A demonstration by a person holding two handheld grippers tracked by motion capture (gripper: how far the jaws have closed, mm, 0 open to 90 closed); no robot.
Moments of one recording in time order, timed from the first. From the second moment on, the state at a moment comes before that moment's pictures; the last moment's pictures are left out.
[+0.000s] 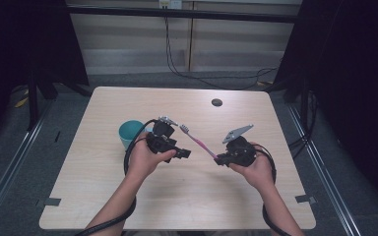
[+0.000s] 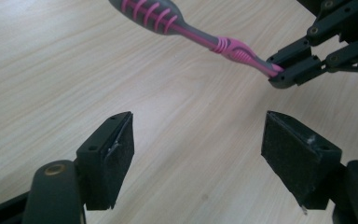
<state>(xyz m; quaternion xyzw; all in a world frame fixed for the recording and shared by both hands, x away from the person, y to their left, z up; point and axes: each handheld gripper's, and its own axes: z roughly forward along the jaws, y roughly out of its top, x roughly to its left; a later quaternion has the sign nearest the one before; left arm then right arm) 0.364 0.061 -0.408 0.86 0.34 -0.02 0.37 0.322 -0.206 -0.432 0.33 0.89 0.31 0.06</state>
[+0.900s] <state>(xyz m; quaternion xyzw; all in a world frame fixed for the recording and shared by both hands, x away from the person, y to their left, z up) 0.363 0.057 -0.407 0.83 0.36 -0.02 0.42 0.319 -0.198 -0.436 0.35 0.86 0.36 0.02</state>
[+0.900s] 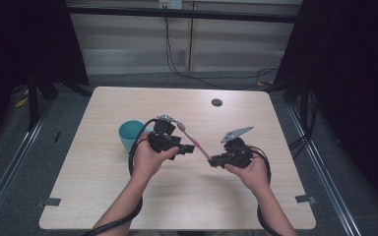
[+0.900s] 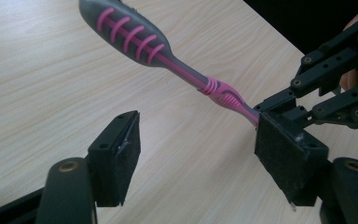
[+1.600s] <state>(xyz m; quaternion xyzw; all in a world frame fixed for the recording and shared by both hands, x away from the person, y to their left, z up) 0.364 0.050 -0.403 0.81 0.37 -0.02 0.45 0.317 -0.194 -0.437 0.35 0.86 0.38 0.02</state>
